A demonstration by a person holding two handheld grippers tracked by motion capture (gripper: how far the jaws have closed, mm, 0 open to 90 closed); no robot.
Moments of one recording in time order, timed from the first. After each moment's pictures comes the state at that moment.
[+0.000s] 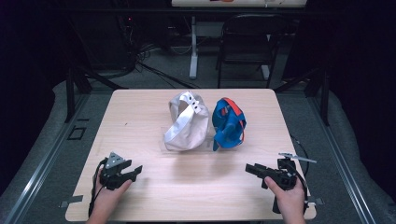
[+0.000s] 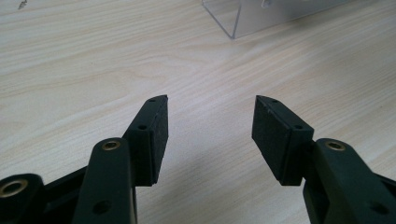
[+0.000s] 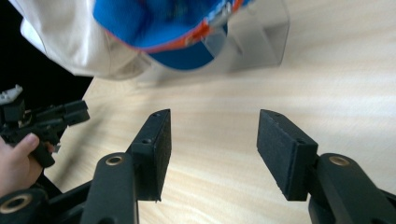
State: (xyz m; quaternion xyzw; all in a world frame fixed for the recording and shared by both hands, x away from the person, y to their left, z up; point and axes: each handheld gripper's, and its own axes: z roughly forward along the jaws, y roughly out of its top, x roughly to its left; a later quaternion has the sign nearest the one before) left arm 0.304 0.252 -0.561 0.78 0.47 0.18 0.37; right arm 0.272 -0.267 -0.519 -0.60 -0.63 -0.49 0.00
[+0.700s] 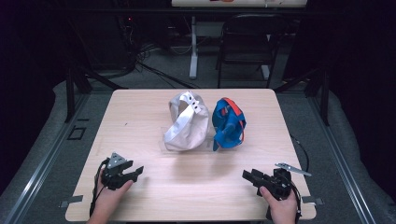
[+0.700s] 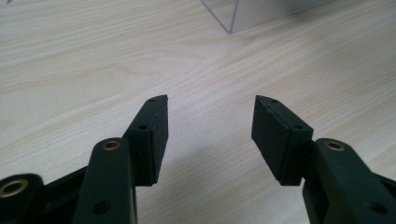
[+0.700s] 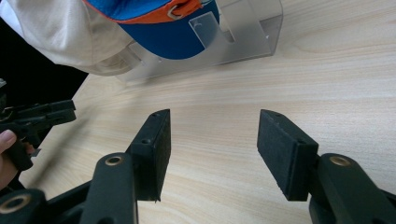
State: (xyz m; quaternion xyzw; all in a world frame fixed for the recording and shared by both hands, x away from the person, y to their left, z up) left arm 0.305 0.249 -0.564 0.78 0.47 0.18 0.37; right arm 0.260 -0.262 -0.553 -0.59 -0.62 -0.52 -0.04
